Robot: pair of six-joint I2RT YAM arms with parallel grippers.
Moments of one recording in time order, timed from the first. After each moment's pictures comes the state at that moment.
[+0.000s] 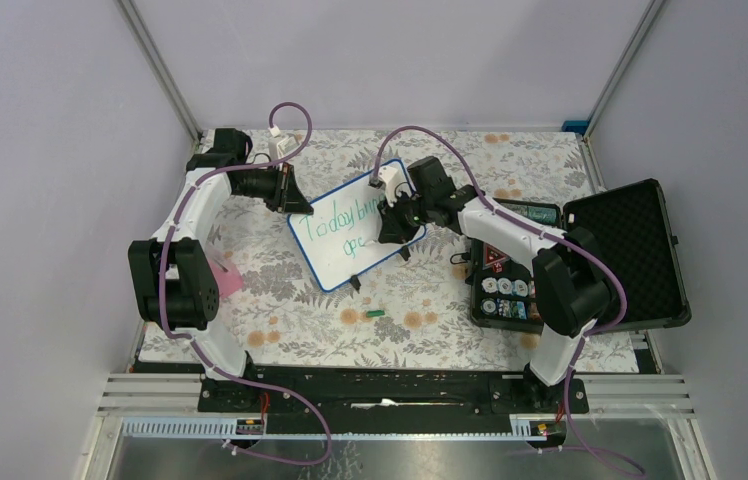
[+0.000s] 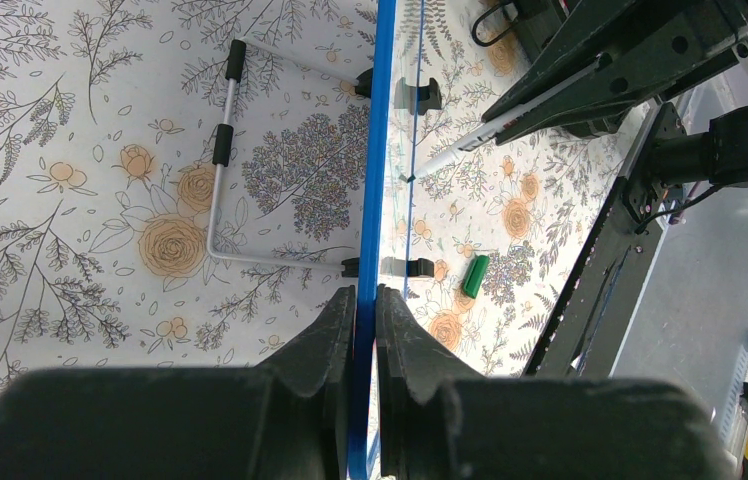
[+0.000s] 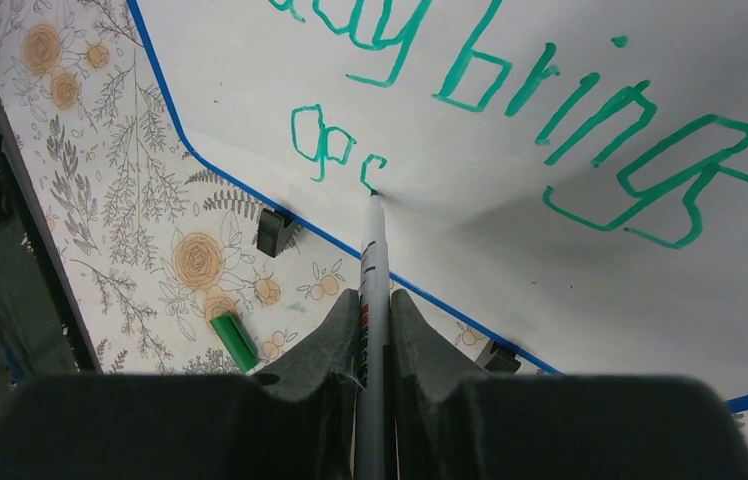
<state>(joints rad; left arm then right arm) 0.01 1.72 1.46 -0.87 0.98 0.38 0.60 1.79 1.32 -0.36 -0.53 -0.18</state>
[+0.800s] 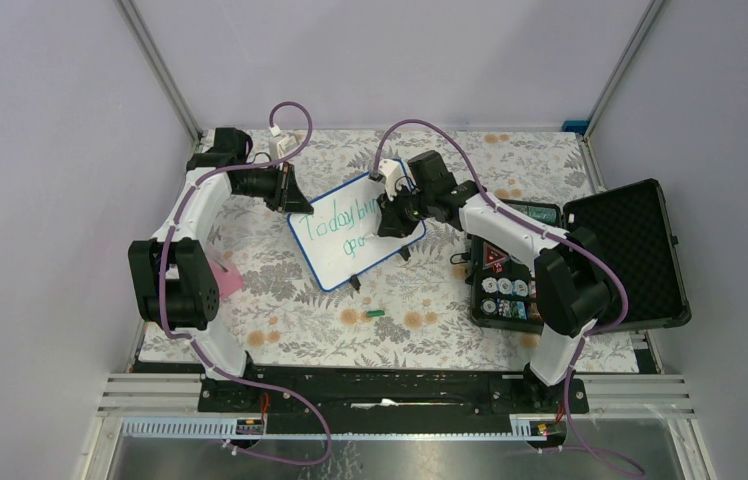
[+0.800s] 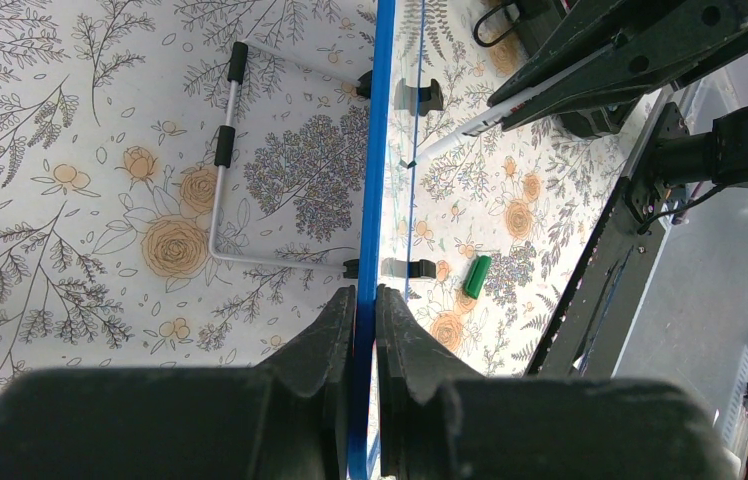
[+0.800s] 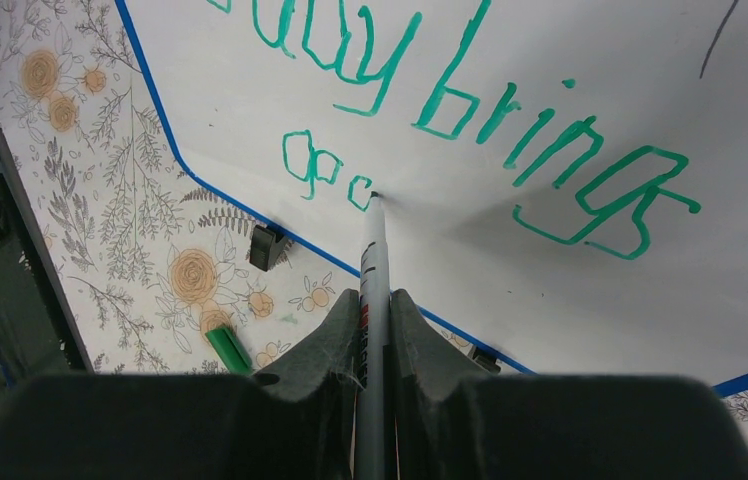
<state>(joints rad) 0.01 1.72 1.47 -0.87 0.97 0.38 0.59 1.79 1.36 -0.37 -0.52 -0.17</state>
